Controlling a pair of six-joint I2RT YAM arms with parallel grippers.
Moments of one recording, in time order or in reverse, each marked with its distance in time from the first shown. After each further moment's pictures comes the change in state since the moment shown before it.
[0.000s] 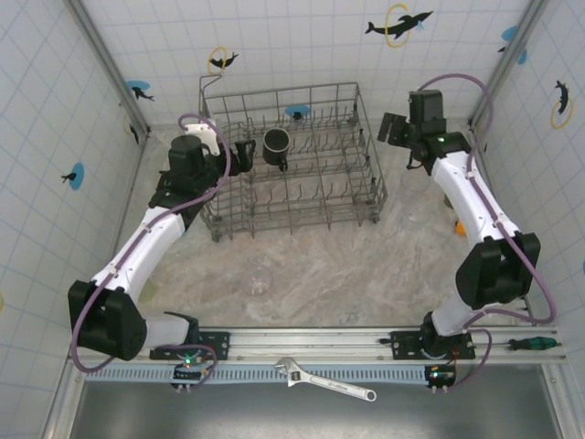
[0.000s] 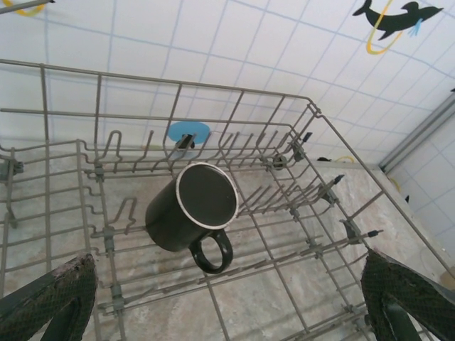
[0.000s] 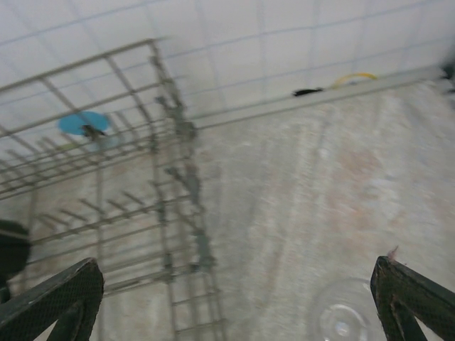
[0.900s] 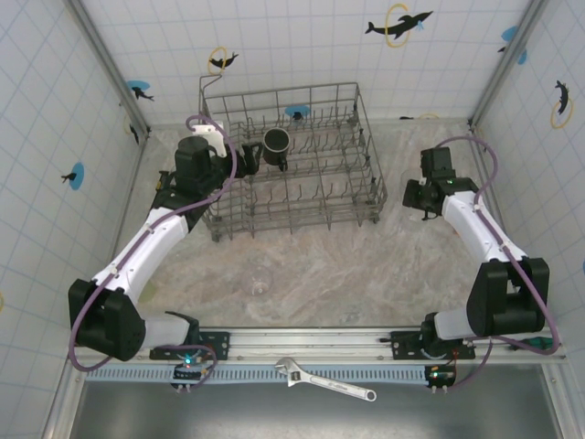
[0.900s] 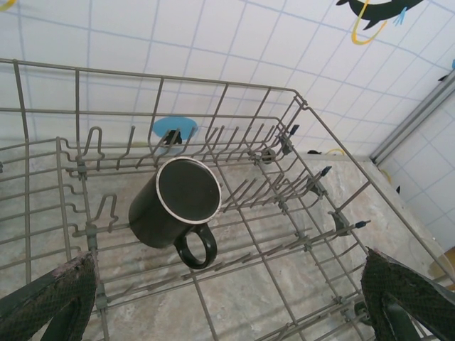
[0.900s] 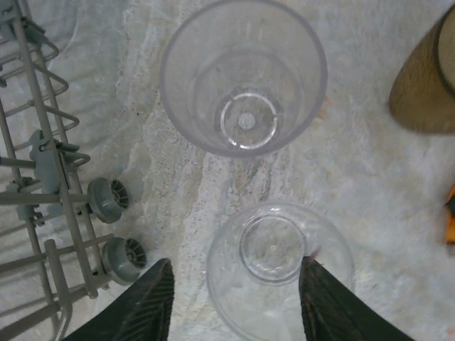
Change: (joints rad) left arm -0.041 0.000 0.000 0.000 -0.019 0.004; right arm -0.089 -0.192 -0.486 -0.087 -0.066 -0.006
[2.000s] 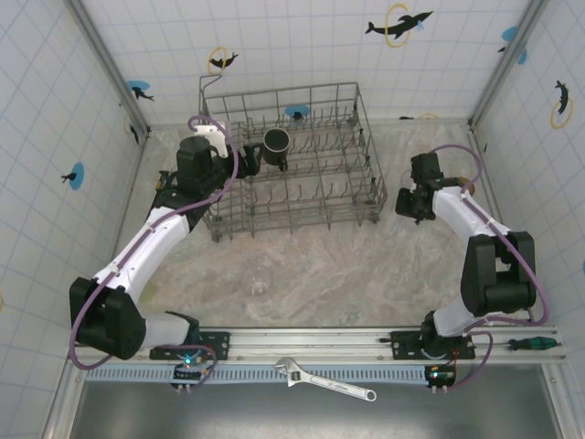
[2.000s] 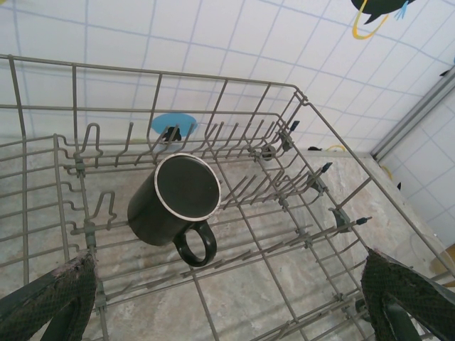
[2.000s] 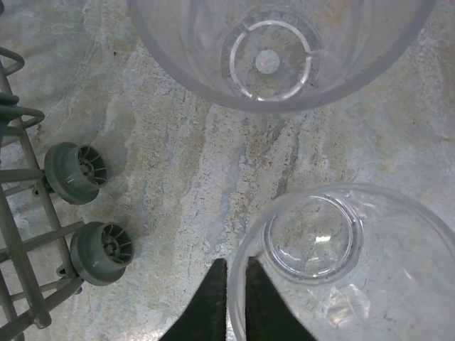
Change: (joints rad) left arm -0.005 0.008 0.000 0.000 0.000 0.004; right arm 0.005 0.138 -0.020 0.027 -0.055 0.019
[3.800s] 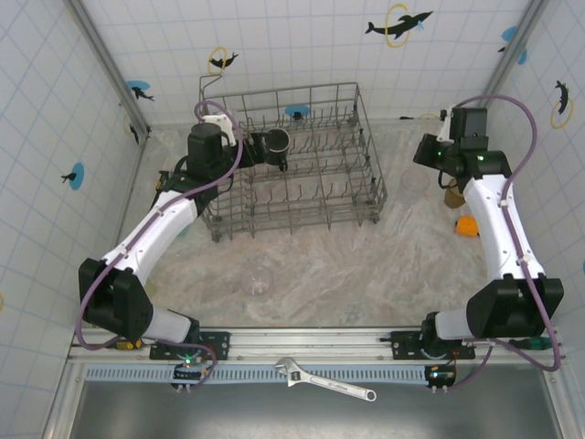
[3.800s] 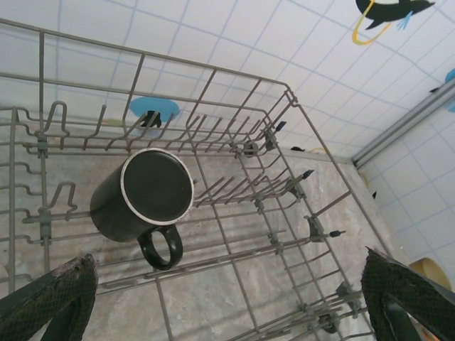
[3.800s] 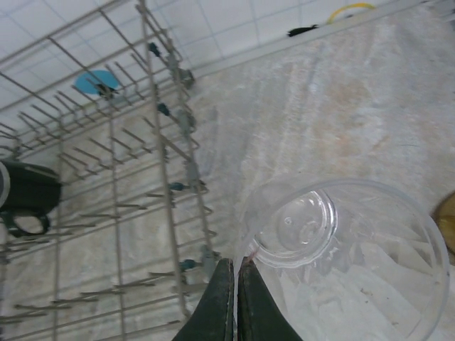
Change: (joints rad) left arm -0.032 0.118 0.149 -0.076 0.005 -0.158; right arm -0.074 -0.151 0.388 -0.088 -0.158 -0.013
